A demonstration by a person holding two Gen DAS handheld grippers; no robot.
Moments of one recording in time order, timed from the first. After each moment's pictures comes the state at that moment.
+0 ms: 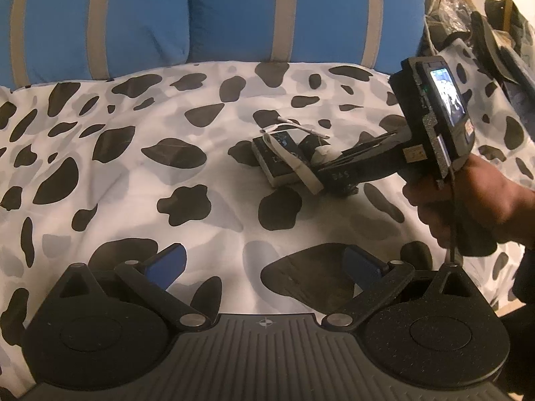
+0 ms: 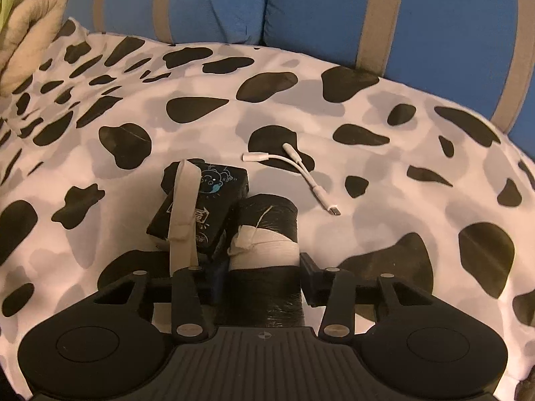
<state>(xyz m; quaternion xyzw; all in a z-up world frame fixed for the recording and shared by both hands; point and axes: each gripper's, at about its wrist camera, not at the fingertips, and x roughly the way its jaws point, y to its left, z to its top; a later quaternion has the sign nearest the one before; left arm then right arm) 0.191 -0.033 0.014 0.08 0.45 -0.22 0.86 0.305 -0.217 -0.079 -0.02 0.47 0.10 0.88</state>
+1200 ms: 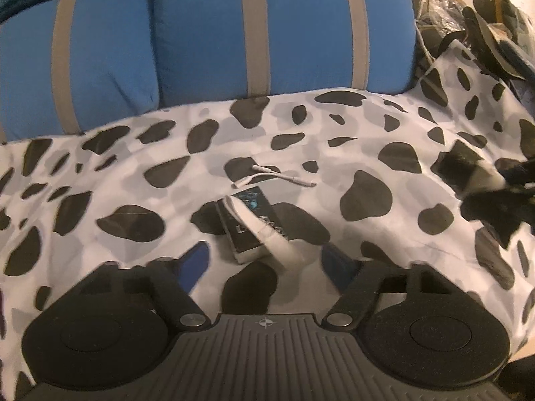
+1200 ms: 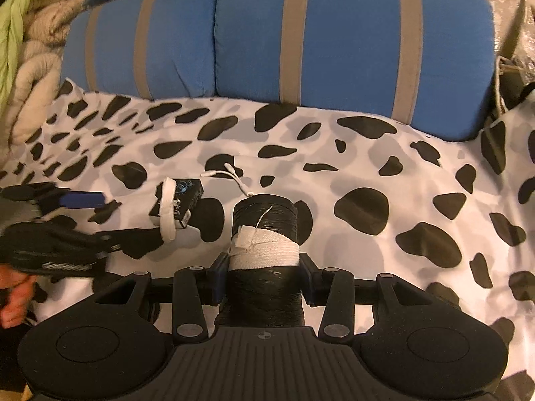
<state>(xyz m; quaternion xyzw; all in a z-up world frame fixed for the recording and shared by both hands) 0.228 -0.103 -0.009 0.11 0.38 -0.23 0.89 0.186 -0.311 0.012 0.04 0.42 0.06 0.91</state>
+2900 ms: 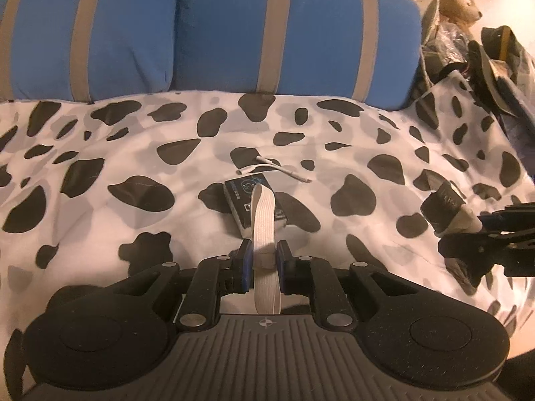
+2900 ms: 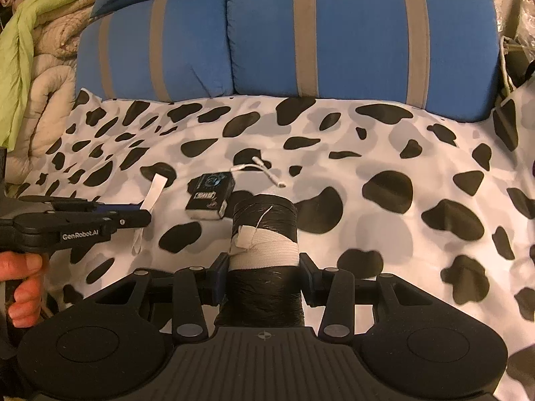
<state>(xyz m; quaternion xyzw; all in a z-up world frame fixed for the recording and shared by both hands) 0.209 -0.064 0.011 0.04 0.40 -0.23 0.89 0.165 -0.293 0.014 0.08 0.43 0.08 0.90</state>
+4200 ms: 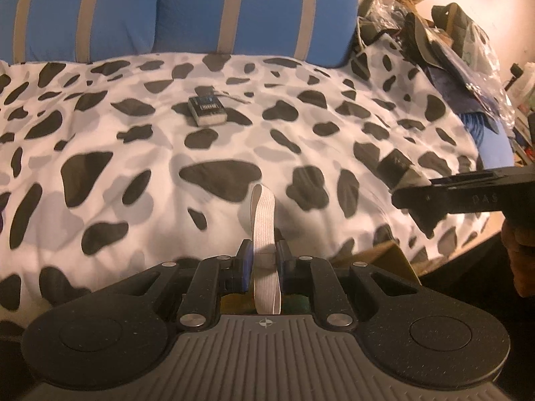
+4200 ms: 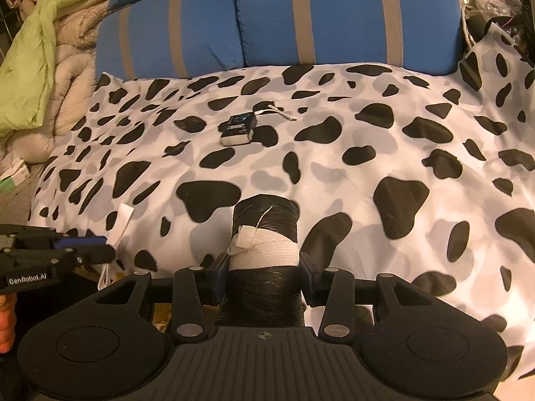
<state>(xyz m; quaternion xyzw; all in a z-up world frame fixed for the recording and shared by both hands) 0.037 -0.024 0.024 0.03 0.43 -0.28 0.86 0.017 -0.271 0.023 0.10 0.44 0.08 0.89</state>
